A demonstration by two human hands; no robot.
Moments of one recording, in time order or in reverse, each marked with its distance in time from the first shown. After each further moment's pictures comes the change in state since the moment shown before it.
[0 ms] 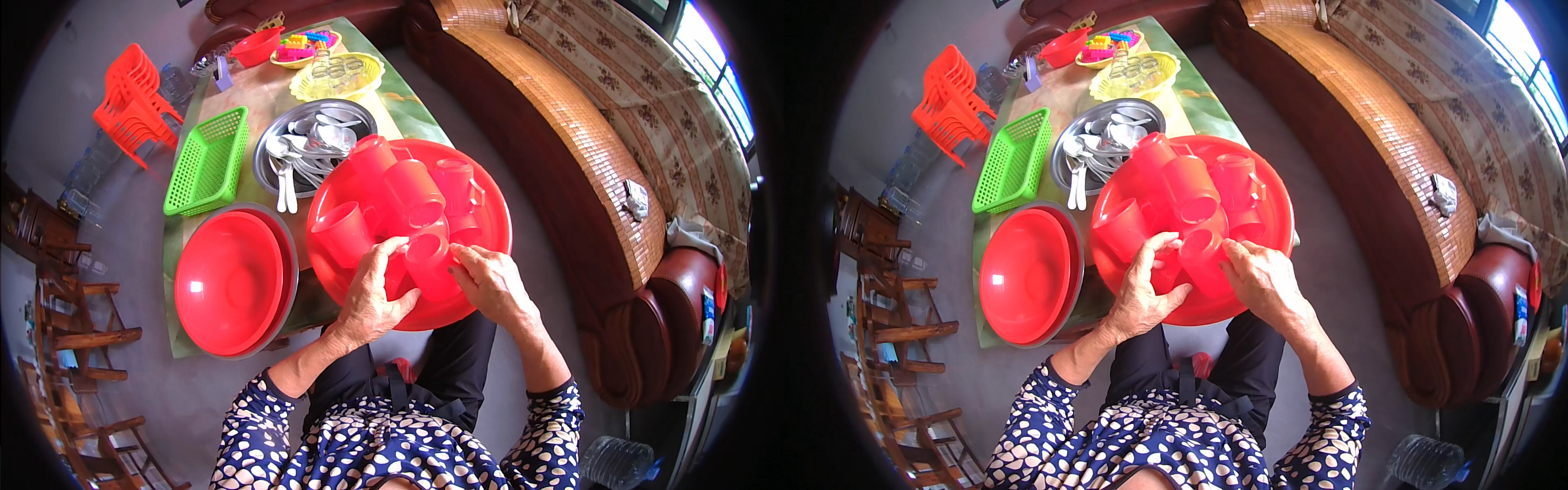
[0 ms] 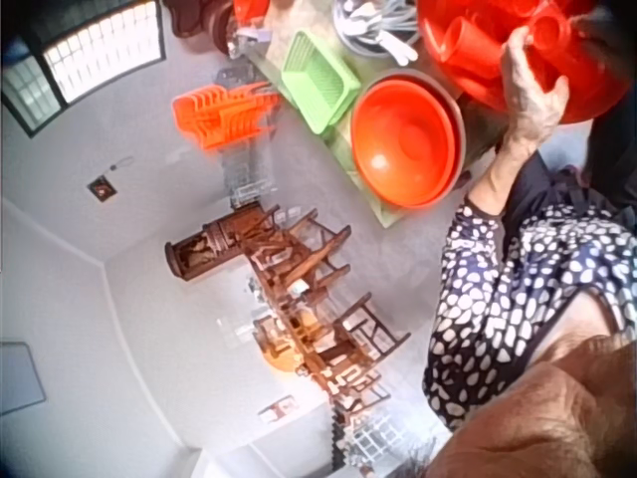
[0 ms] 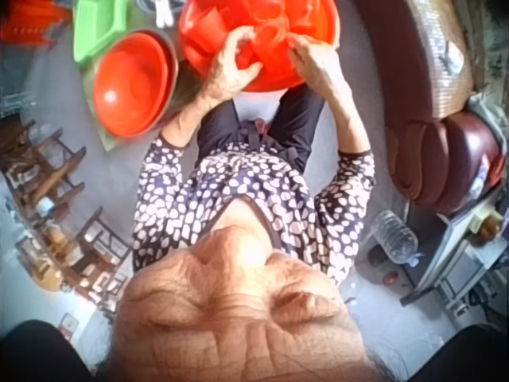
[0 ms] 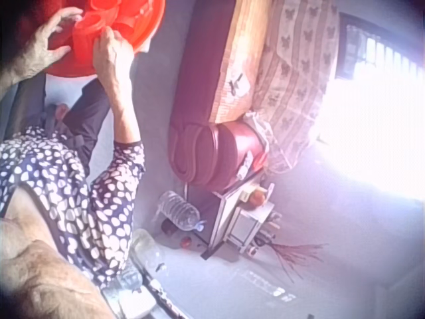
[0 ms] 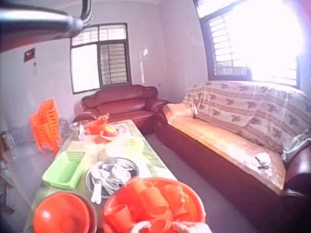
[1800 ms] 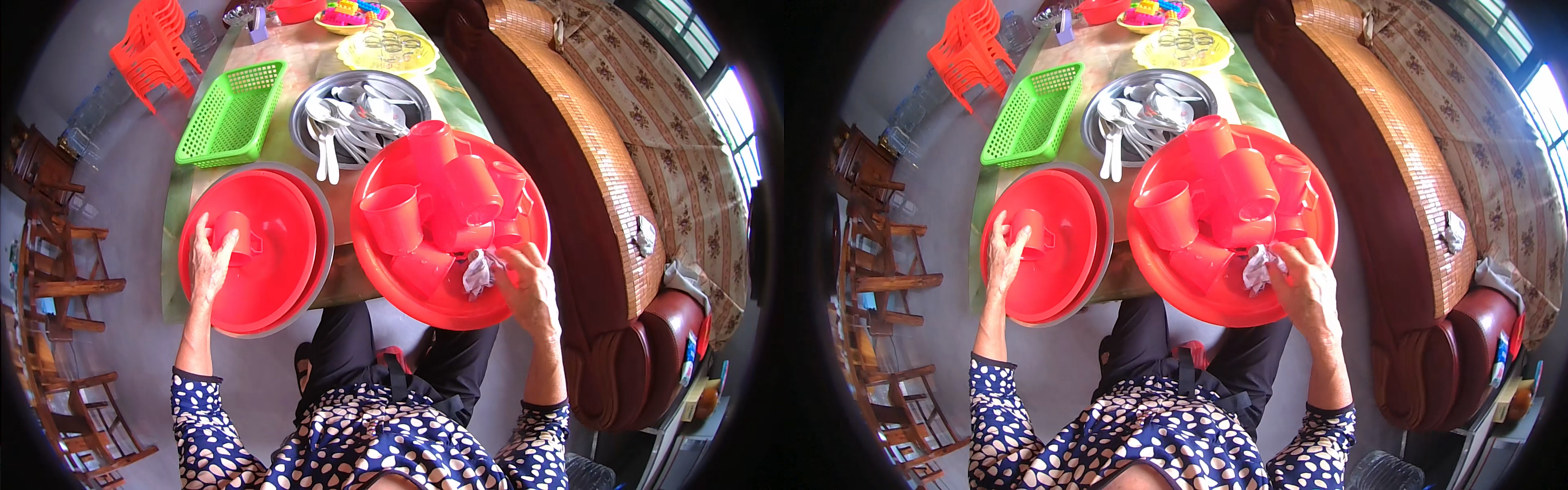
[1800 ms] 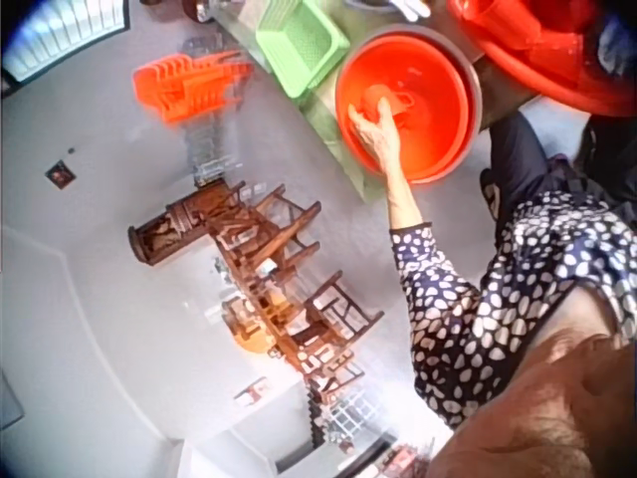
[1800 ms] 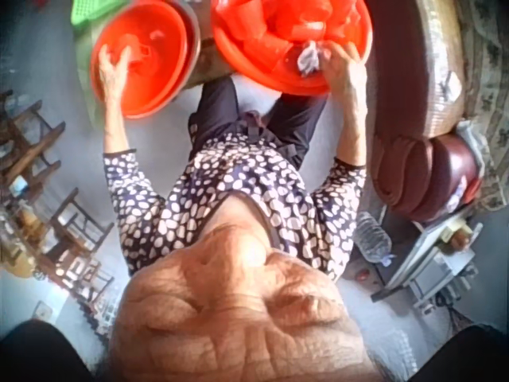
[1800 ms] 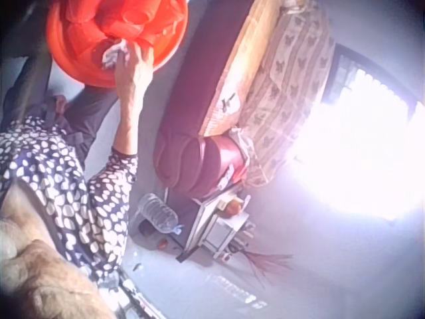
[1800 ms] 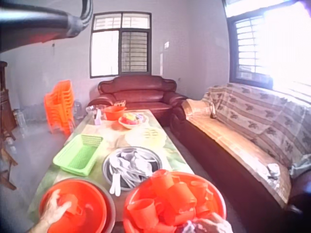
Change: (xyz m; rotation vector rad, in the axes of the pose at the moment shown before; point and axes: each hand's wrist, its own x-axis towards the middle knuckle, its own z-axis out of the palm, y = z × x) left_hand -0.092 -0.108 -0.223 0.465 0.549 -0.683; right_hand 0.002 -0.014 0.003 -0.019 -0.019 0.256
